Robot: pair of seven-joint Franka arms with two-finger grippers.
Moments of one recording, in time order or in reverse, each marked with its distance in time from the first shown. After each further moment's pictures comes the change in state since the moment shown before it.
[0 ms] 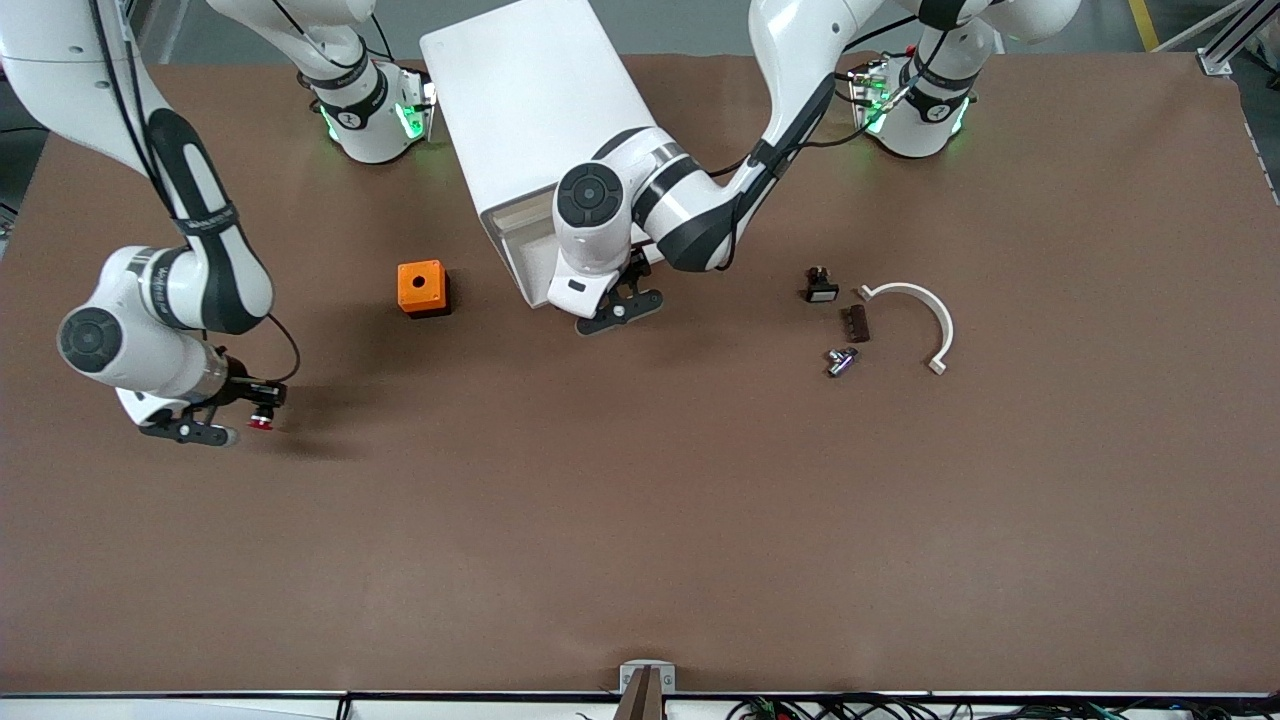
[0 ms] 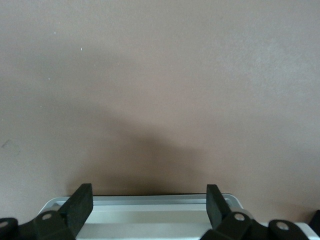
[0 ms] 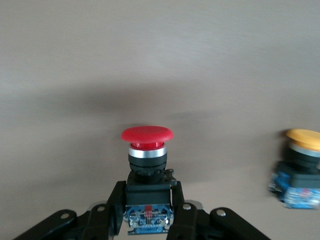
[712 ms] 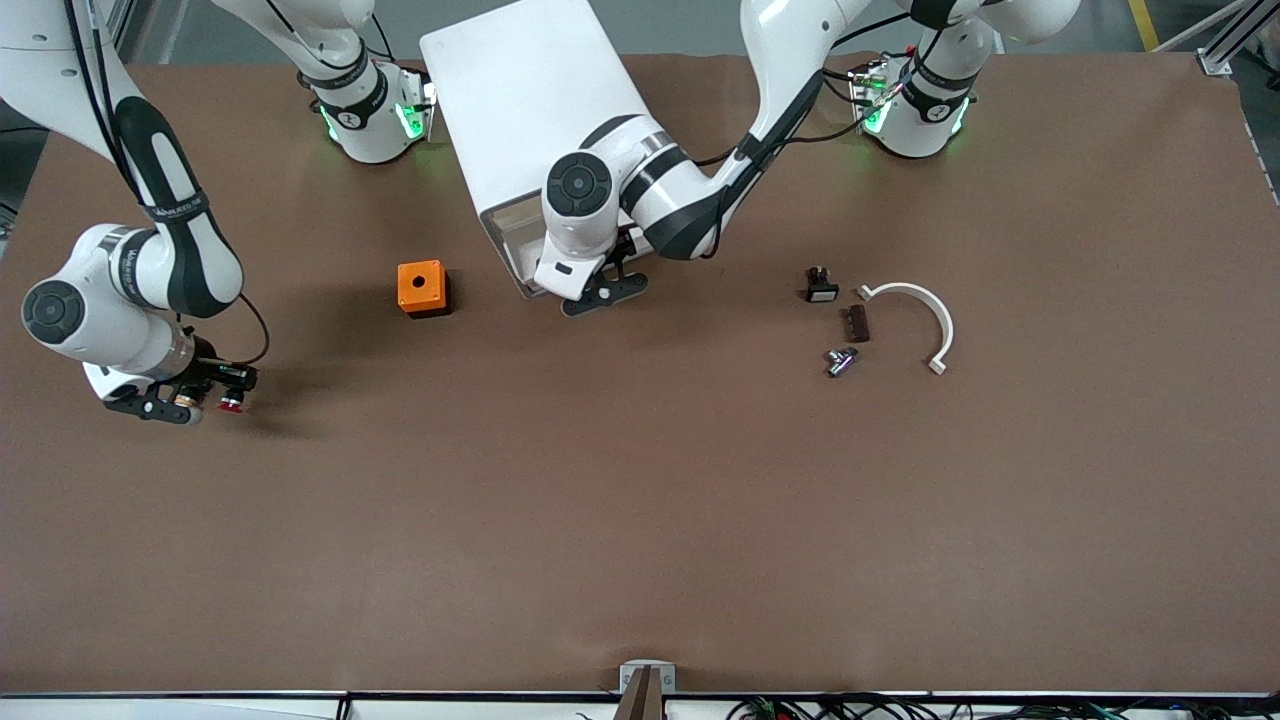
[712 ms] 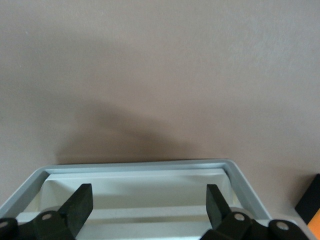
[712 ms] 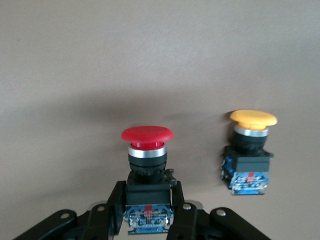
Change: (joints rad) left arm -0.017 0.000 -0.041 -0.012 -0.058 0.000 0.000; right arm -0.092 -0.029 0.000 -0.085 -0.030 0.097 -0.023
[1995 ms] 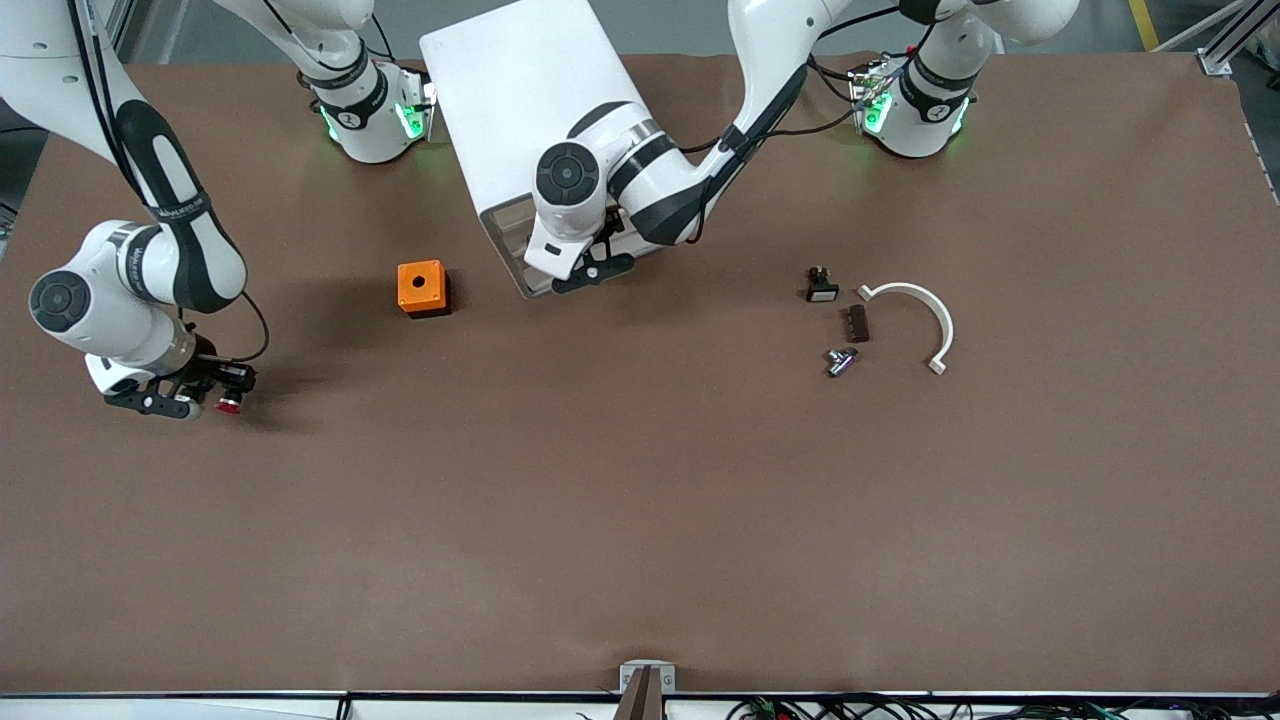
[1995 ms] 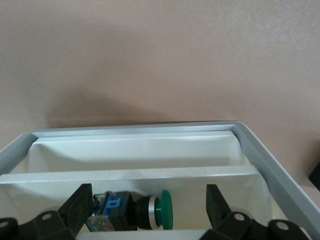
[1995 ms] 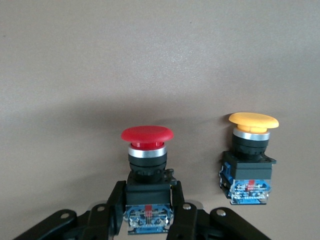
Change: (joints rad) left arm -0.031 0.000 -0.010 -0.026 -0.094 0.000 0.000; right arm -0.017 0.010 0.007 -0.043 -0.004 0.086 -0.014
